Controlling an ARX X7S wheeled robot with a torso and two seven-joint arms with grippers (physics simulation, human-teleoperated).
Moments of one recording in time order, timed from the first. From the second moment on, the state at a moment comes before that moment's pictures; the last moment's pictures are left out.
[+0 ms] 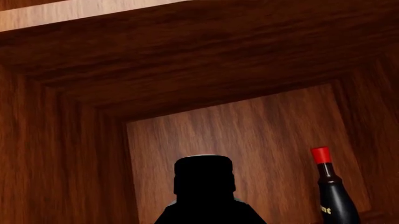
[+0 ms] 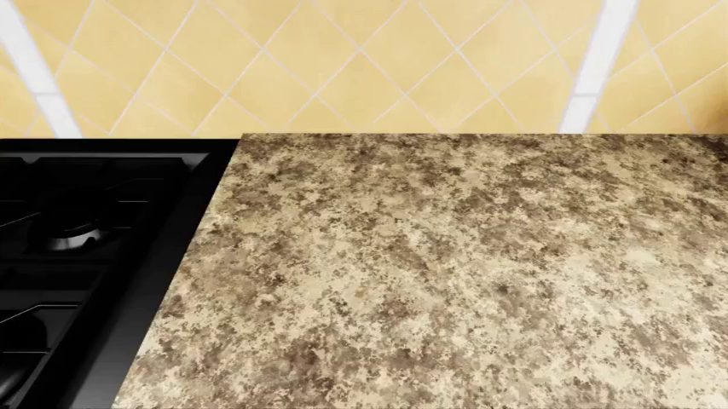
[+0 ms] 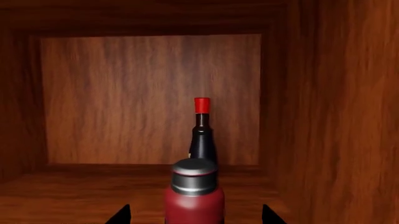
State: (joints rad) left arm -2.35 0.00 0.42 -1.04 -0.33 -0.73 -0.01; right arm 2.33 0.01 -0.04 0.75 0.20 1.32 0.13
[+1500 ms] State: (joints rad) left arm -2.35 0.00 0.43 -1.04 -0.33 -0.74 0.01; right arm 2.30 0.04 -0.32 0.95 0.43 0.98 0.21
